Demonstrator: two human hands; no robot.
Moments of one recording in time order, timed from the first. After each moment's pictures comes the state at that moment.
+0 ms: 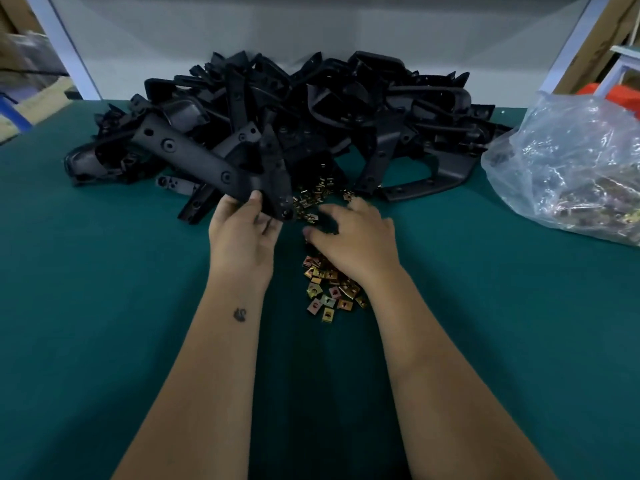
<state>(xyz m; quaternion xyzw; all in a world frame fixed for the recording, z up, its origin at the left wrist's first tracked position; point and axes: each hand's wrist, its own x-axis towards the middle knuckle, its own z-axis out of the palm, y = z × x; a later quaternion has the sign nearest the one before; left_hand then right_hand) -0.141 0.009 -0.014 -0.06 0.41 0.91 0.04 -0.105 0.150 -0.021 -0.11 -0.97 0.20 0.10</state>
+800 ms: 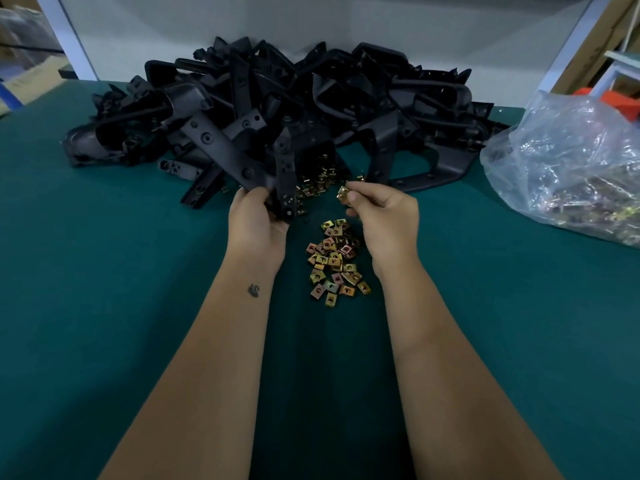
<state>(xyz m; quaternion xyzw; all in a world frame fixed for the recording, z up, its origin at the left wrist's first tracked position) -0.143 0.021 -0.009 -0.12 0.34 0.93 0.08 -0.092 0.157 -0.012 -0.16 -0.70 0.65 0.25</state>
